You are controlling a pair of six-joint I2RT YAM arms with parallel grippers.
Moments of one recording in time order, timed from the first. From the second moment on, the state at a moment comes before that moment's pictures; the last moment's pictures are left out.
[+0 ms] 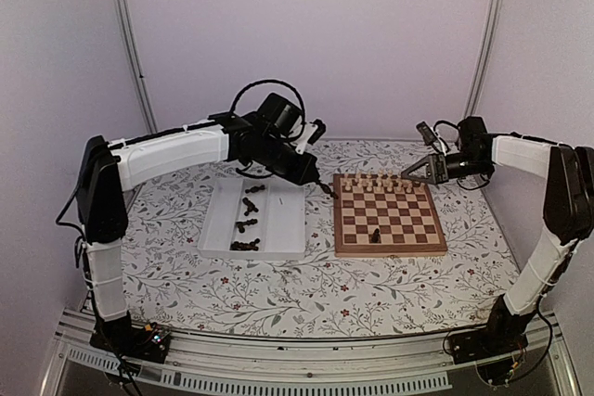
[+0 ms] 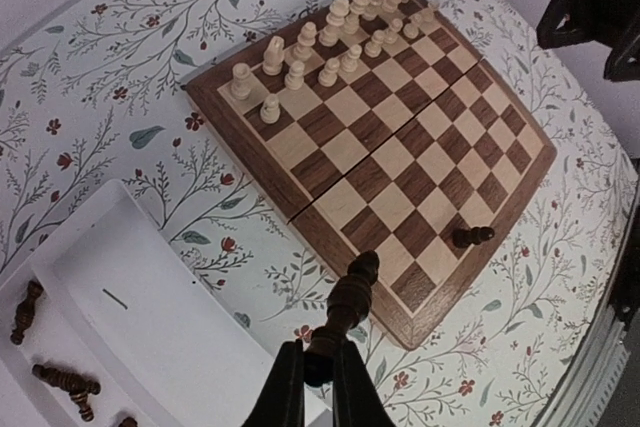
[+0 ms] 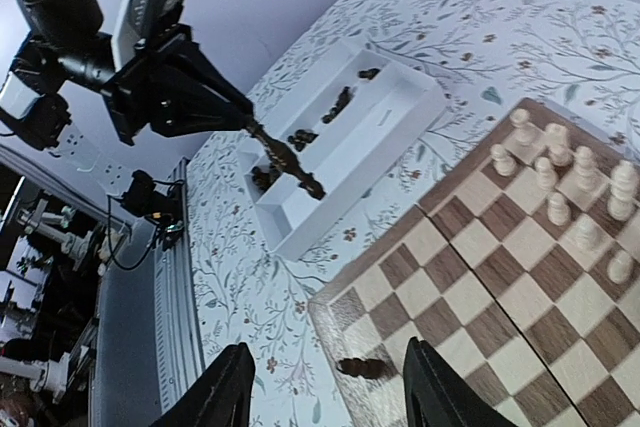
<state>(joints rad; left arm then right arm) -0.81 2.01 1.81 -0.63 0.11 -0.16 0.03 1.71 1.22 -0.60 -1.14 -0.33</state>
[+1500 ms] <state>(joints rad) -0.80 1.89 1.47 0.01 0.35 -0.46 0.29 1.93 1.24 -0.13 -1.41 0.27</state>
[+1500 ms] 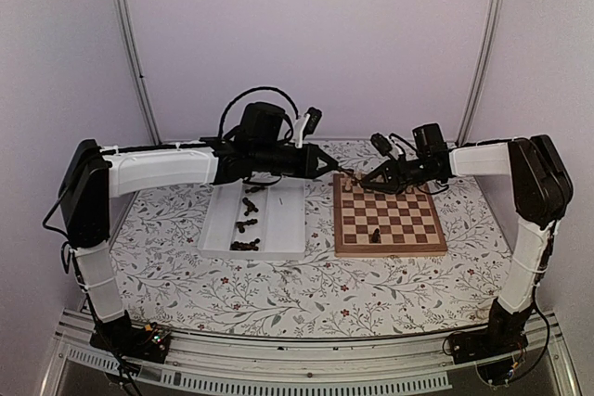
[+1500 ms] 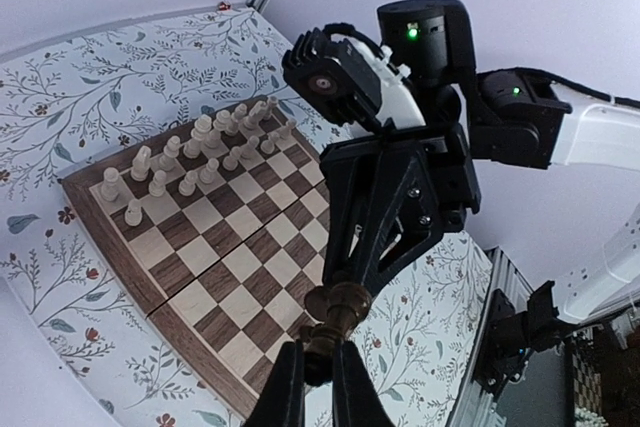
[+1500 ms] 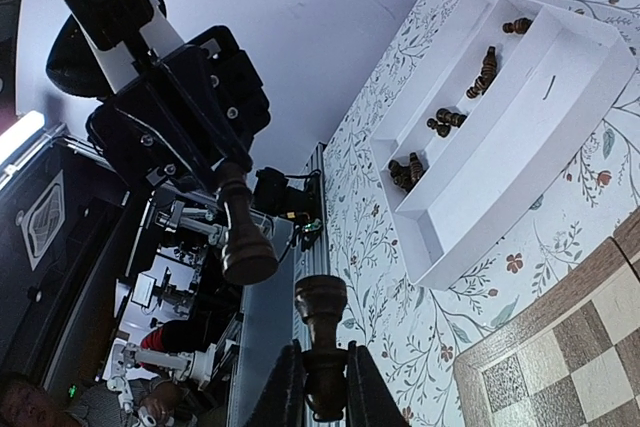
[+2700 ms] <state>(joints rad) -0.79 1.86 1.47 -0.20 0.27 -0.31 0.39 1.71 1.23 -0.98 -0.05 -0.81</state>
